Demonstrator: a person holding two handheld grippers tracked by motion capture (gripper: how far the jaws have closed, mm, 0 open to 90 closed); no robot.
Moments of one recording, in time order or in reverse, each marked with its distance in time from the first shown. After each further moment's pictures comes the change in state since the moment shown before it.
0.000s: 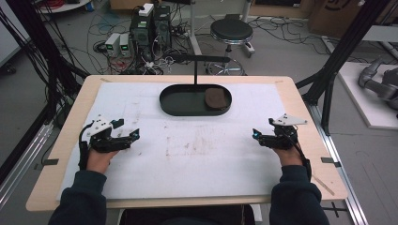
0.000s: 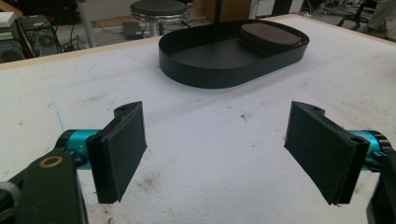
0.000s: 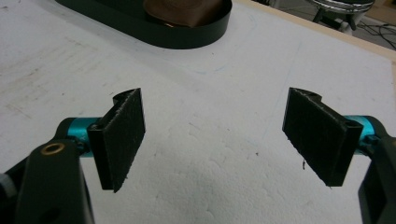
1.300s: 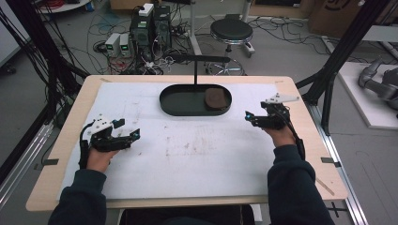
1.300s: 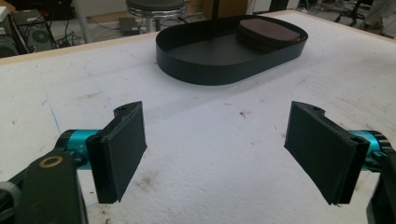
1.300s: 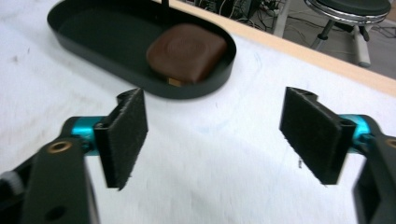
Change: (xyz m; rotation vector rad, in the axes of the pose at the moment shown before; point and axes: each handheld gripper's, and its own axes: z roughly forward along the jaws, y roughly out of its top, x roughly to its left) left arm 0.002 0.001 0.003 0.008 -0.024 -0.005; right arm -0.006 0.054 0.020 0.006 0.045 0.008
